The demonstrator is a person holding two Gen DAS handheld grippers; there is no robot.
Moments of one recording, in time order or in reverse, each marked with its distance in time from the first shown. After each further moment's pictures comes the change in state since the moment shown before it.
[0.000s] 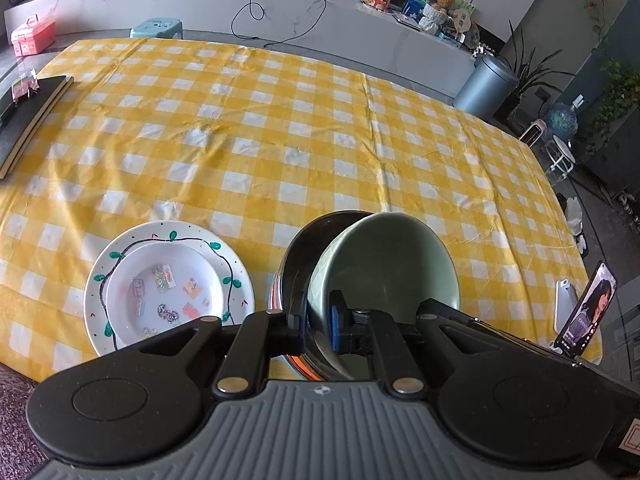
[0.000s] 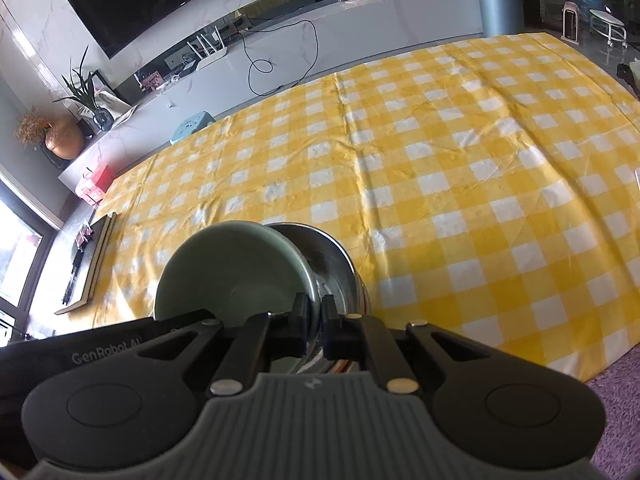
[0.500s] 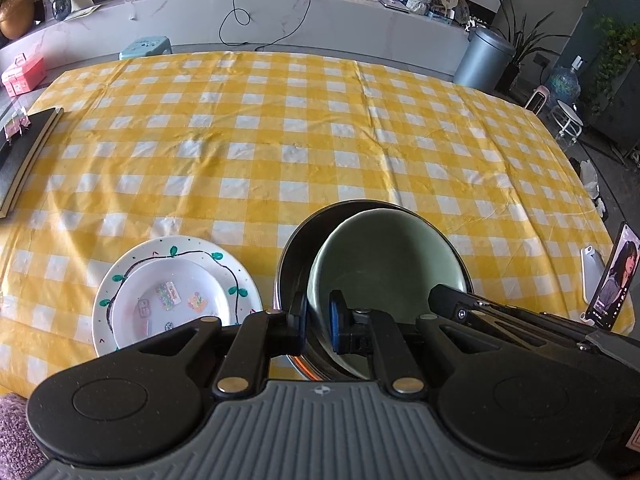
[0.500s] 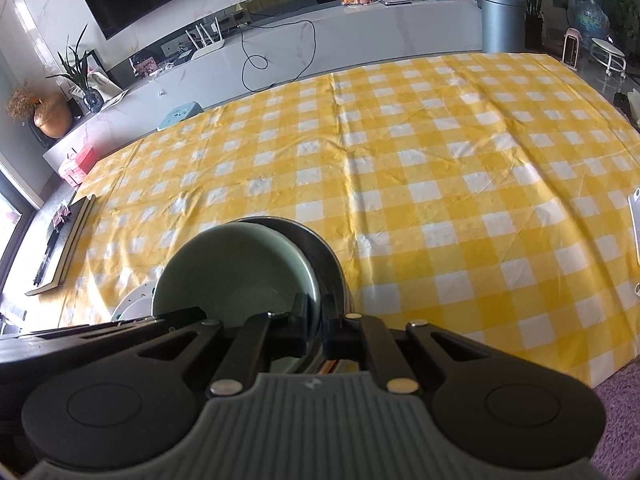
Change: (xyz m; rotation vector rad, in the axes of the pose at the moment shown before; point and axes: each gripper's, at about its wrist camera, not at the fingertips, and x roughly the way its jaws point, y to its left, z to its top) left arm 0.010 -0.013 -0.001 0.114 0.011 0.064; right arm 0.011 0.004 -0.003 -0.074 -0.010 -0.060
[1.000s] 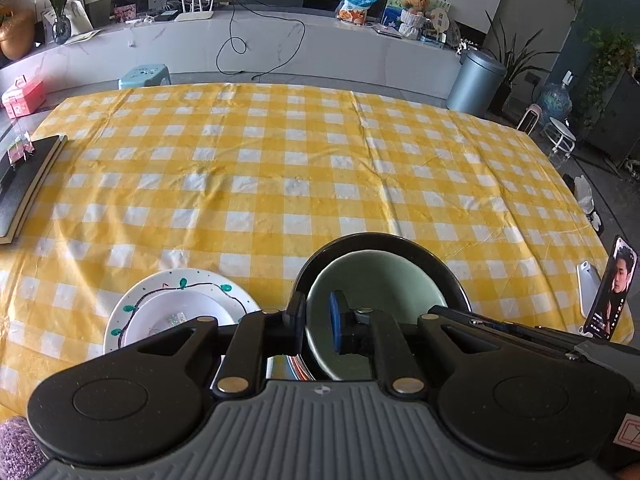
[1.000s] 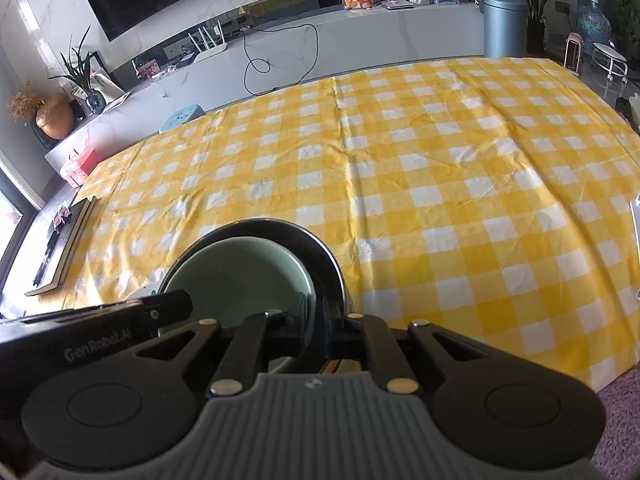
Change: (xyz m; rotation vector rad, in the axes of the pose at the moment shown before) left arm -0.013 0.007 0.005 0.017 -0.091 -0.018; right arm 0.001 0.001 0.000 -0.013 -0.017 0.000
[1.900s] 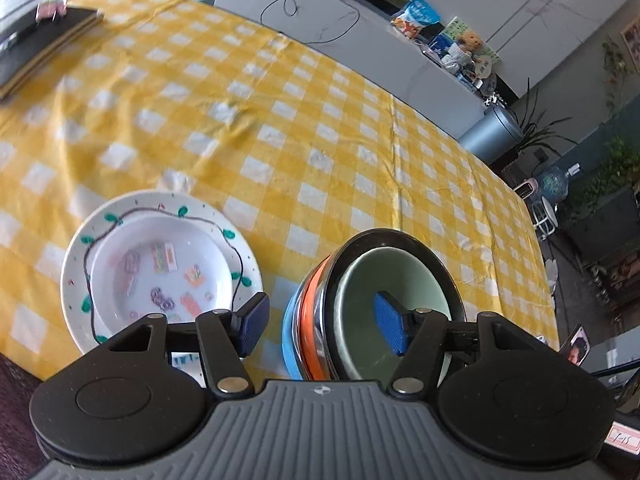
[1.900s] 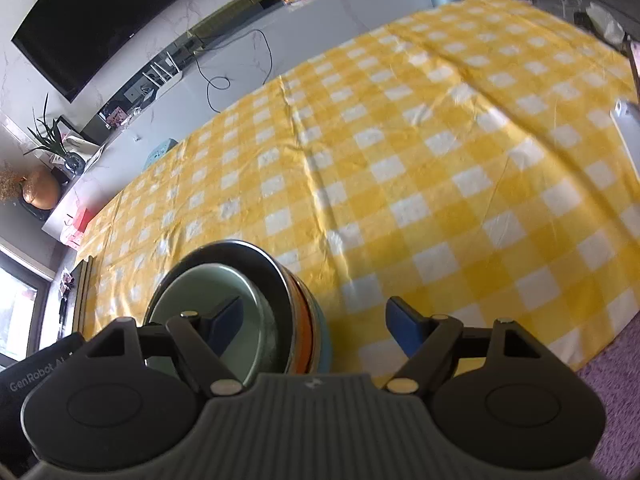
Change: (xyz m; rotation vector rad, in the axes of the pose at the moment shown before) left arm 0.025 0.057 -0.019 -0.401 0.052 -0.160; right arm 0.017 -0.046 -0.001 0.313 0.060 0.059
